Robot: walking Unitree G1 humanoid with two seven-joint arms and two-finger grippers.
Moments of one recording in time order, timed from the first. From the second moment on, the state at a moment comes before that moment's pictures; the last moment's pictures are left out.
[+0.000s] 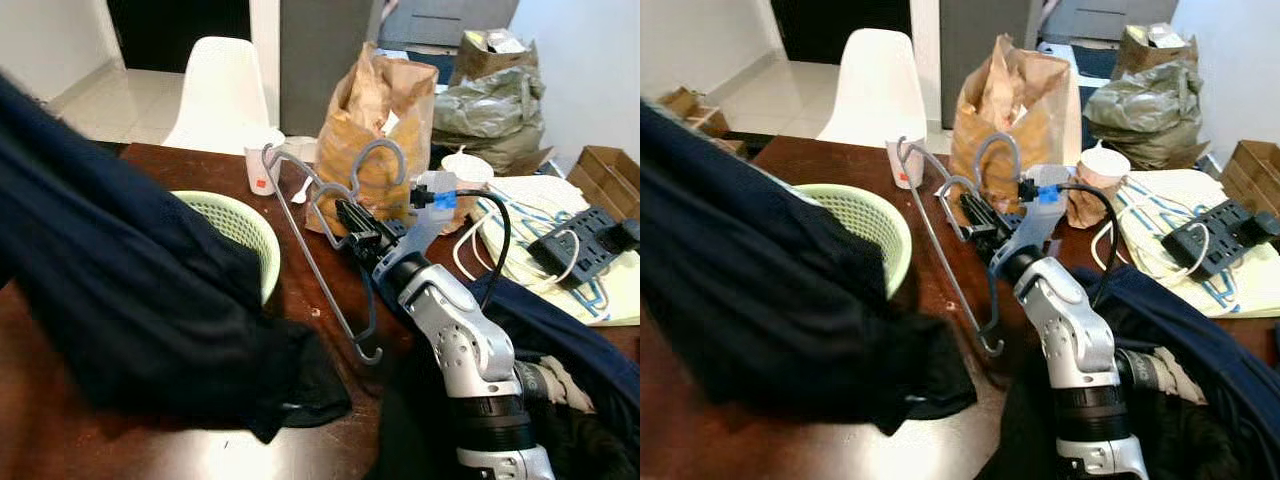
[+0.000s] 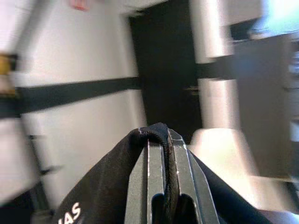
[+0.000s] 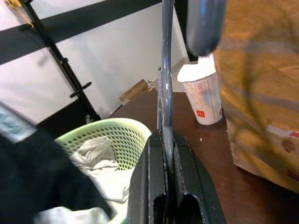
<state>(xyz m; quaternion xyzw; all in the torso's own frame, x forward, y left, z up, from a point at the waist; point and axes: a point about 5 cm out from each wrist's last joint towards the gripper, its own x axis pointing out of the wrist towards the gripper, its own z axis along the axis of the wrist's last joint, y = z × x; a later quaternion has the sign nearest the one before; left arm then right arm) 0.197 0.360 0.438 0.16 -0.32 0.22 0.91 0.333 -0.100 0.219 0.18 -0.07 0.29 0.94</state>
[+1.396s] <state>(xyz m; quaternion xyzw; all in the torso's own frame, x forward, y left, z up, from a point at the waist) 0.289 0.093 0.235 0.05 -0.09 -0.27 0.96 0.333 -0.113 0.215 0.18 -0.08 0.27 0.94</state>
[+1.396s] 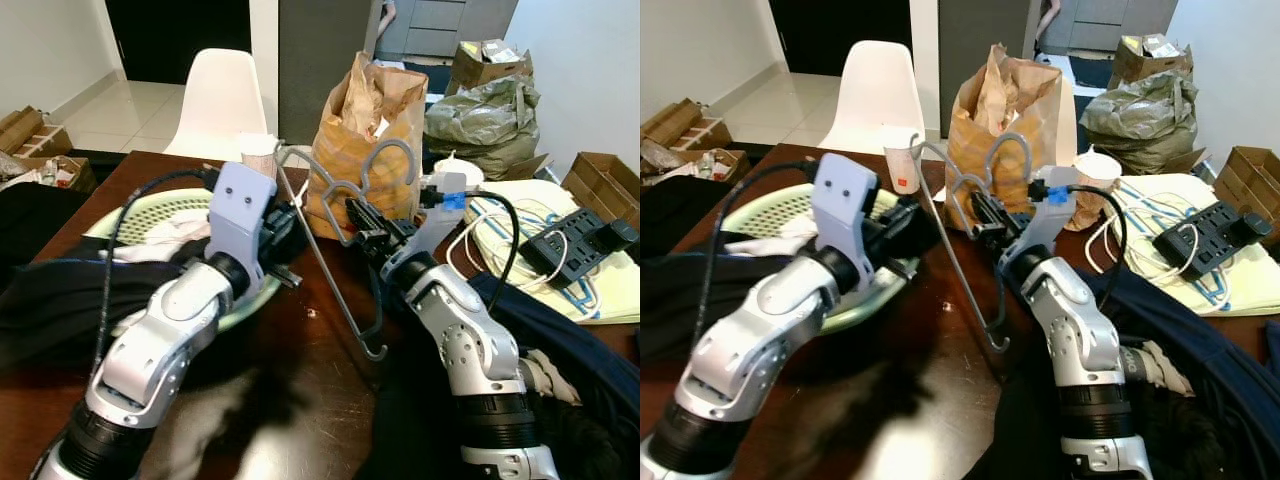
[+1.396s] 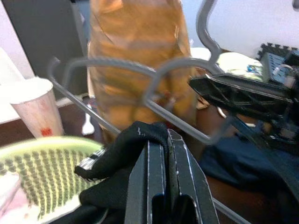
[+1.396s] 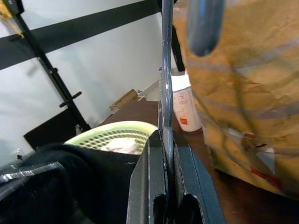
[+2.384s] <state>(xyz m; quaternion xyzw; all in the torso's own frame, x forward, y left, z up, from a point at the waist) 0.198 0.101 0.194 0.10 0.11 -0.57 0.81 0.333 -0.113 0.215 0.18 -0.07 0.27 0.94</state>
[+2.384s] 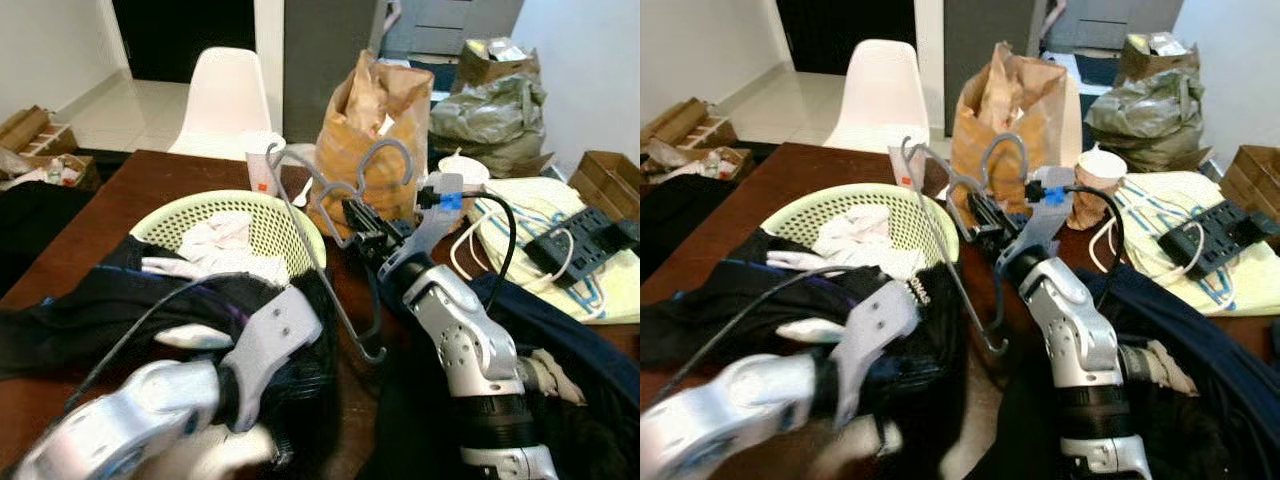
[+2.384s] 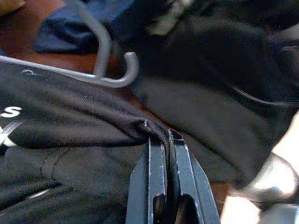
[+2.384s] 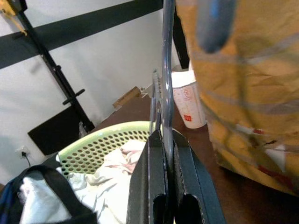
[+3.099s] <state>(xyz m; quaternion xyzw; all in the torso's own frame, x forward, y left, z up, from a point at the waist) 0.211 0.131 0.232 -0.02 0.00 -0.49 0.87 0.333 -0.114 0.217 0.17 -0.08 0.28 0.94</state>
